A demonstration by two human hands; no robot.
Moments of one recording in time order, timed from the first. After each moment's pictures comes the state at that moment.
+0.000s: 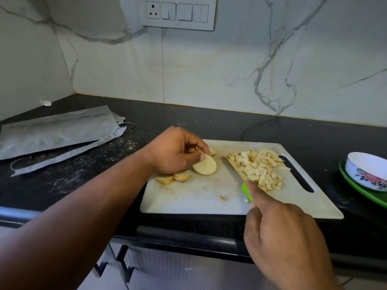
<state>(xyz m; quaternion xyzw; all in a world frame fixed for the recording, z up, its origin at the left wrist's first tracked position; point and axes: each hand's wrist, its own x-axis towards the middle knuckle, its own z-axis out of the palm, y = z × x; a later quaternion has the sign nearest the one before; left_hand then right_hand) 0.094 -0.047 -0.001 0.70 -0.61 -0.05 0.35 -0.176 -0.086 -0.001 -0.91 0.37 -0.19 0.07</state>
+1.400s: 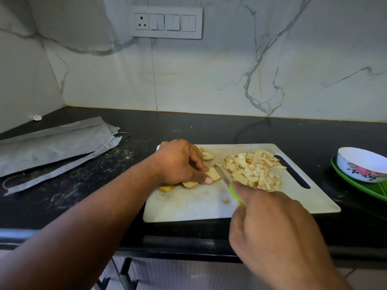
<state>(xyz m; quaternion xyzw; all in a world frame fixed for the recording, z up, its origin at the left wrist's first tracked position) 0.088 -0.055 -0.001 0.74 -0.61 -0.09 0.27 -0.165 -0.059 0.030 -0.92 0.35 -0.18 0.06</state>
